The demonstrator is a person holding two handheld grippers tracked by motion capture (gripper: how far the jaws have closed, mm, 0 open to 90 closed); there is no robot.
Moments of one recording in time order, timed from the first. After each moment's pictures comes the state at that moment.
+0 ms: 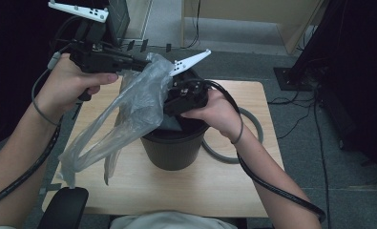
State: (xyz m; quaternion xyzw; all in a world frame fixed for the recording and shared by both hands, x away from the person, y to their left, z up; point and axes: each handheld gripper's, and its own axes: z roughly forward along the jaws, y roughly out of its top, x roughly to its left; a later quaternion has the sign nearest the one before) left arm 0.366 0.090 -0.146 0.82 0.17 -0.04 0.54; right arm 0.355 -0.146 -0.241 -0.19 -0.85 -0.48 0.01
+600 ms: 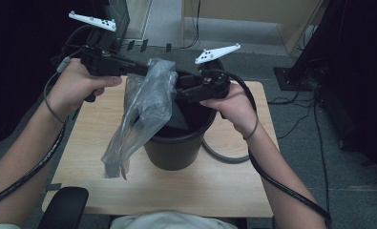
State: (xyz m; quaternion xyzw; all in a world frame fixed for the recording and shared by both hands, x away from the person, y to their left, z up) left arm 0.391 0.090 -0.177 0.83 0.22 -0.02 0.51; right arm 0.372 -0.195 -0.238 -0.26 -0.82 -0.50 -0.07
